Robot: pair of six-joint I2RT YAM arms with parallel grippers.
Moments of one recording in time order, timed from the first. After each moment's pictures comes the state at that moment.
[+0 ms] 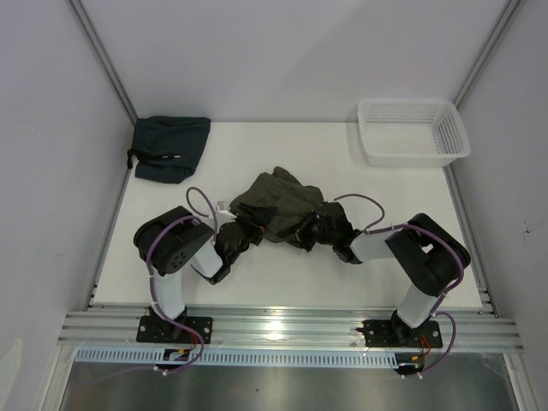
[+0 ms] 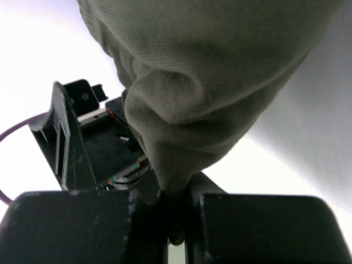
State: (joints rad) left arm -0.66 1.89 0.34 1.31 -0.20 -1.41; right arm 0.68 1.71 0.62 0.57 -0.33 1.51
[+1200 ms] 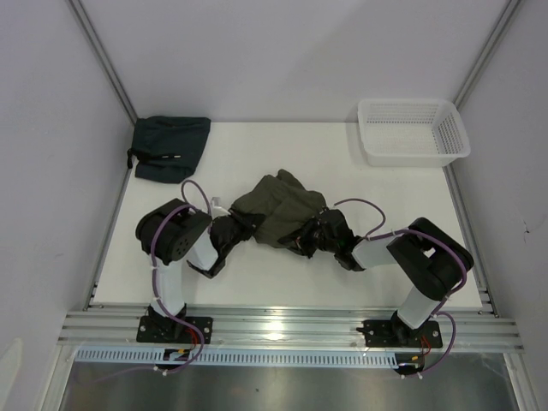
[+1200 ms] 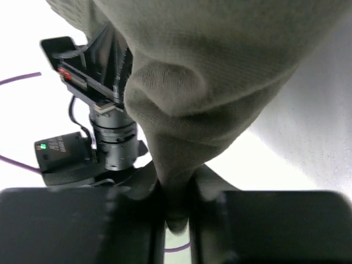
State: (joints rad) left arm -0.51 1.98 0.37 1.30 -0.09 -1.26; right arm 0.72 1.68 0.55 0.60 -0.29 1.51
